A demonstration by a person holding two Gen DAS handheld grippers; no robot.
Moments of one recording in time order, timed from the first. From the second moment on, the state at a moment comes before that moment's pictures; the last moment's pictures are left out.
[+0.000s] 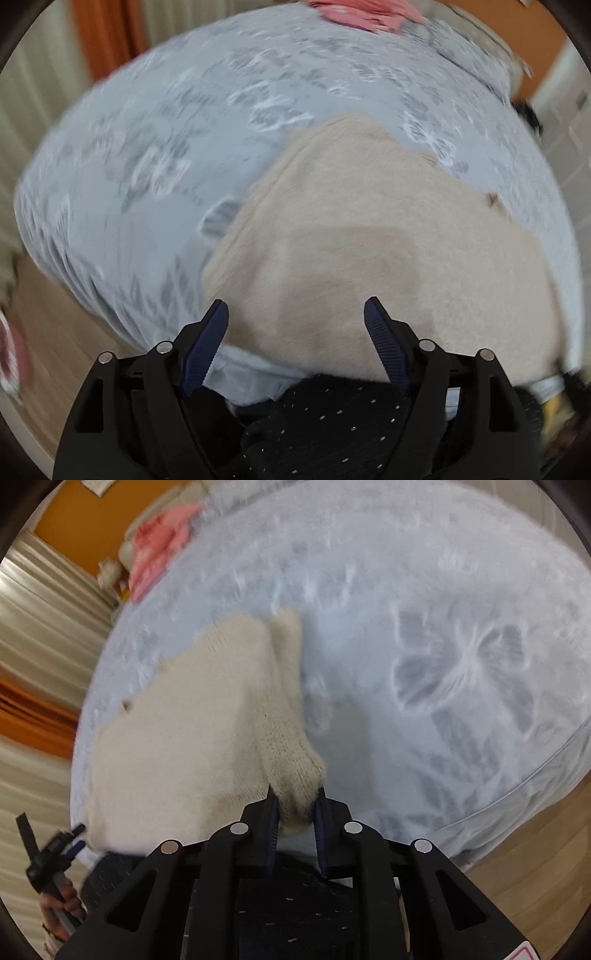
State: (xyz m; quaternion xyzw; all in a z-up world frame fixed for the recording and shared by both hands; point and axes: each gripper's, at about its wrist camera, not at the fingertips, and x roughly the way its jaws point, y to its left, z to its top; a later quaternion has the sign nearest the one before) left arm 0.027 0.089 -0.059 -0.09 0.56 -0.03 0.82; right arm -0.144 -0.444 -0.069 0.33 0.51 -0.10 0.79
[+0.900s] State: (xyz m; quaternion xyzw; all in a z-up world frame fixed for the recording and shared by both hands) left arm 0.043 0.161 -0.068 -0.38 0.58 -0.06 0.72; right arm -0.131 -0.452 -0.042 0.39 0.47 -0.07 0.79
